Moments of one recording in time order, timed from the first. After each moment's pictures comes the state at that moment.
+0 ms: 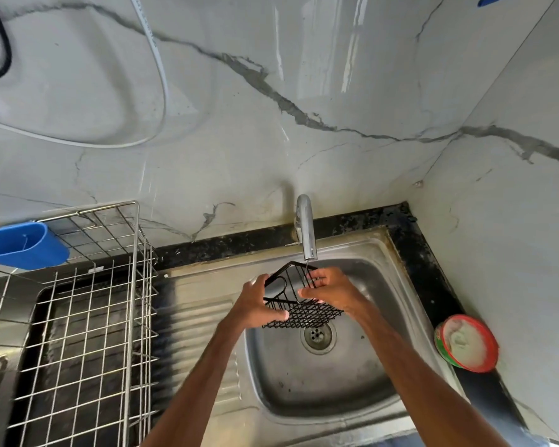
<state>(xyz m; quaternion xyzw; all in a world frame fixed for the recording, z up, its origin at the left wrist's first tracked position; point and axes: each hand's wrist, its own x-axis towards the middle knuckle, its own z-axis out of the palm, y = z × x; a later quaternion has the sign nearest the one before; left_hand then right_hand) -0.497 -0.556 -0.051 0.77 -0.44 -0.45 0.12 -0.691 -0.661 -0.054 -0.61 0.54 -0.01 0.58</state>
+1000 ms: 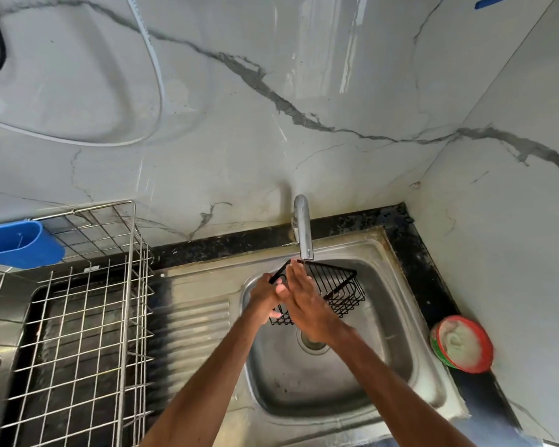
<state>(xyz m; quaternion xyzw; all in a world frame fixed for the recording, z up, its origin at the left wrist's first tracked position) -0.537 -0.590 -0.053 0.75 -0.10 -0.56 0.33 -0.669 -0.604 -0.043 -0.81 0.39 -0.03 0.43</state>
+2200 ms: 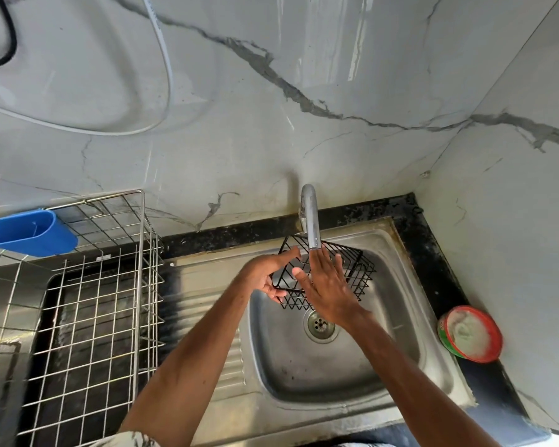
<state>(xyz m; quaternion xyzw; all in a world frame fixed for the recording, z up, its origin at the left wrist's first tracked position) -0.502 -0.623 -0.036 0.75 -0.14 -0.62 0.15 -0.680 -0.621 -0.052 -0.85 0.42 -0.05 0.32</state>
